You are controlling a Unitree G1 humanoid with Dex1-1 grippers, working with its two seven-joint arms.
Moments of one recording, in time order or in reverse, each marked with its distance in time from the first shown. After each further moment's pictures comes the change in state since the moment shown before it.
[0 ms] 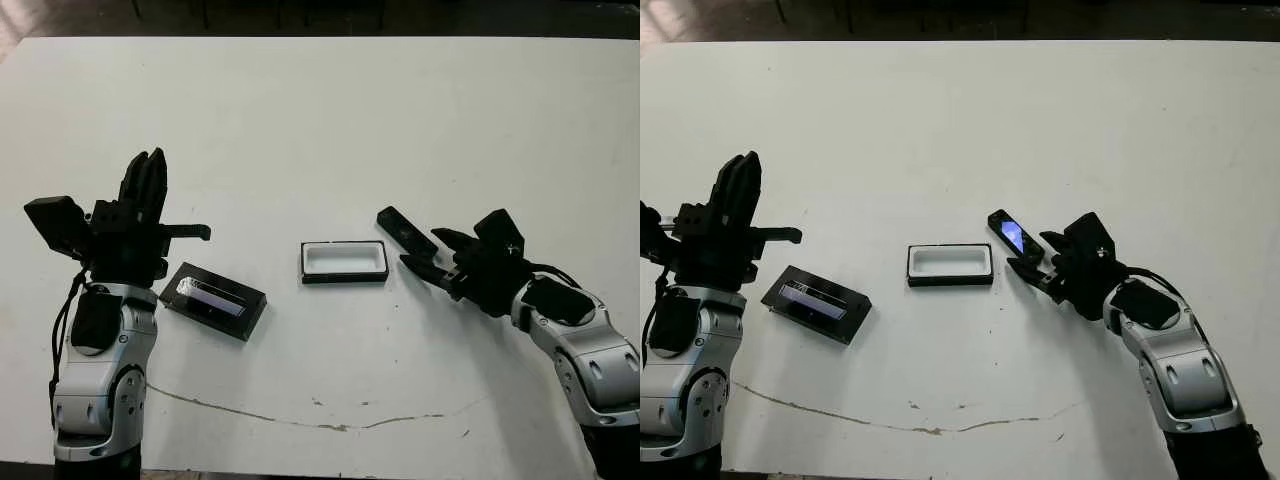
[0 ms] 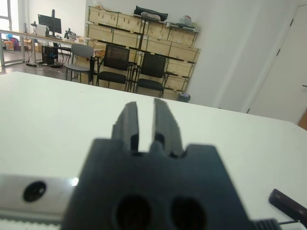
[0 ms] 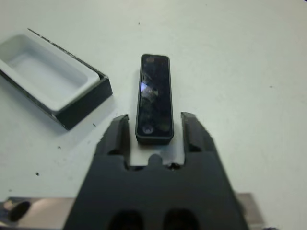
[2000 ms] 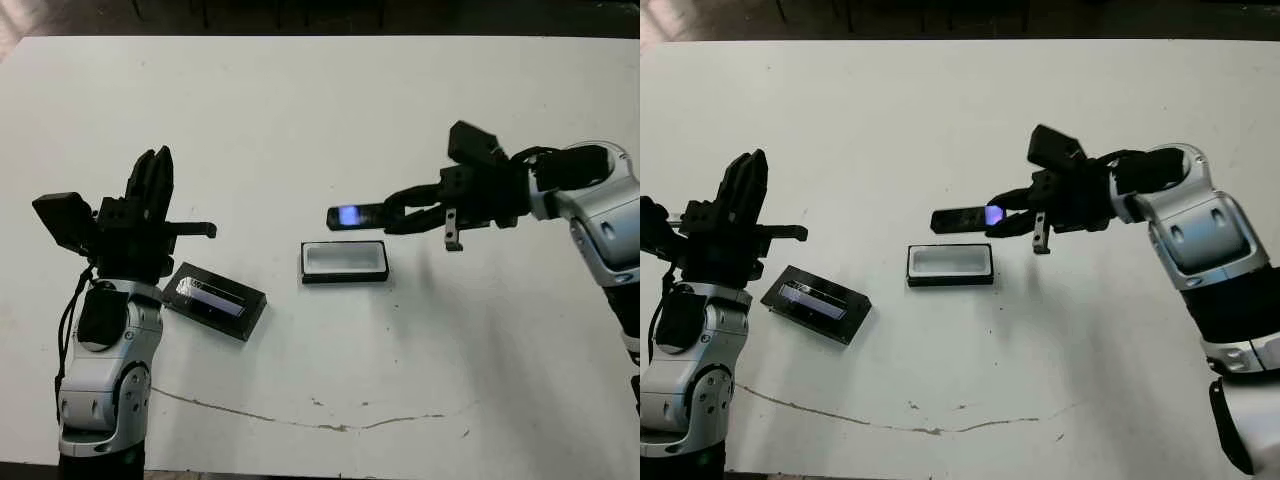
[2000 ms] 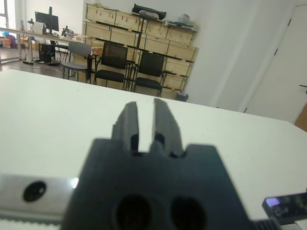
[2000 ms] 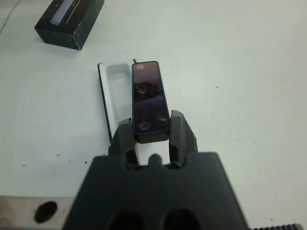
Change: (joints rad) left arm -0.015 -0.004 -0.019 0.006 0.000 0.008 0.014; right arm -0.605 -0.217 0.250 0.299 0.020 -0.049 0.705
